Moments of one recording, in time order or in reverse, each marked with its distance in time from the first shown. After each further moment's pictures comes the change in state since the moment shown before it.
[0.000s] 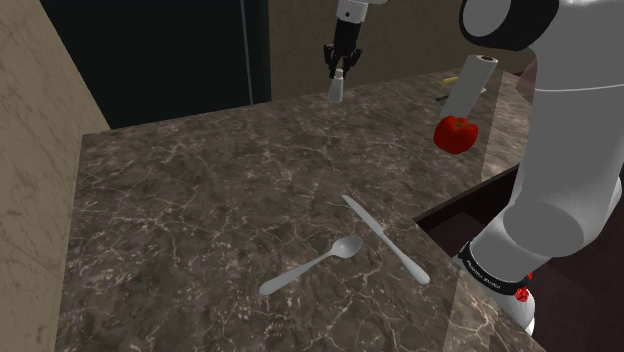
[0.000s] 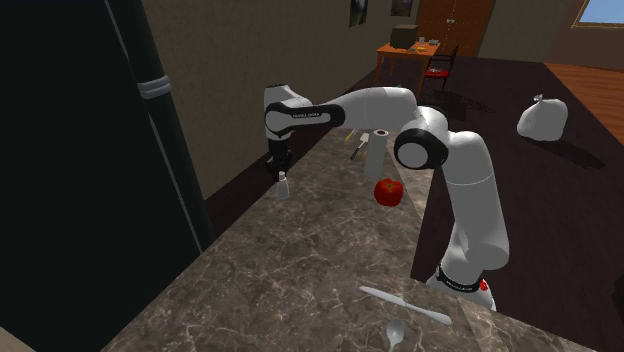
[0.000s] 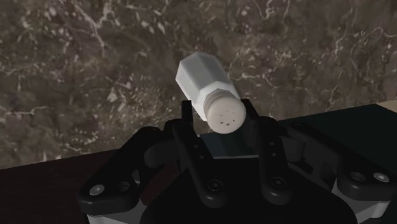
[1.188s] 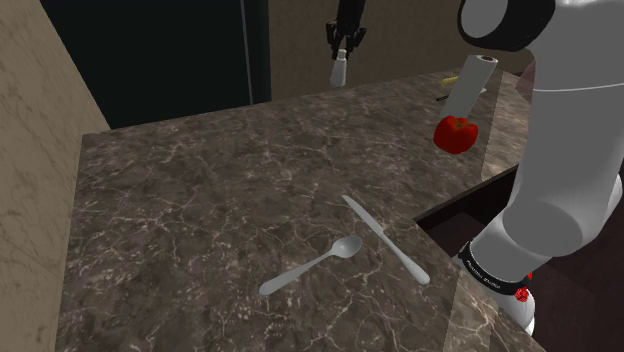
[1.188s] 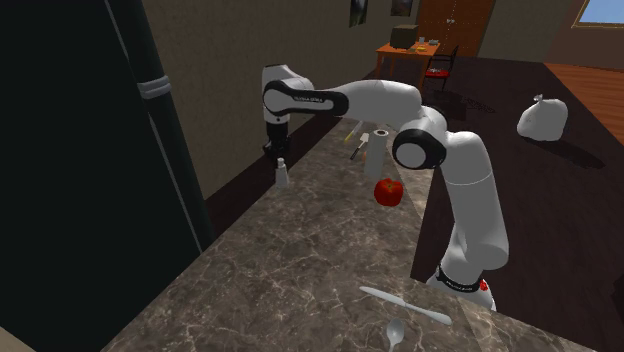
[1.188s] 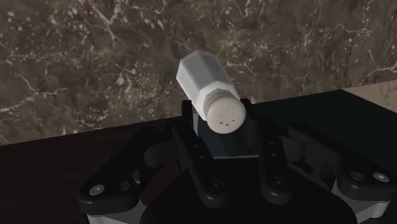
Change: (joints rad) arm -0.013 0.011 -0.001 0.177 -0.002 -0.165 0.020
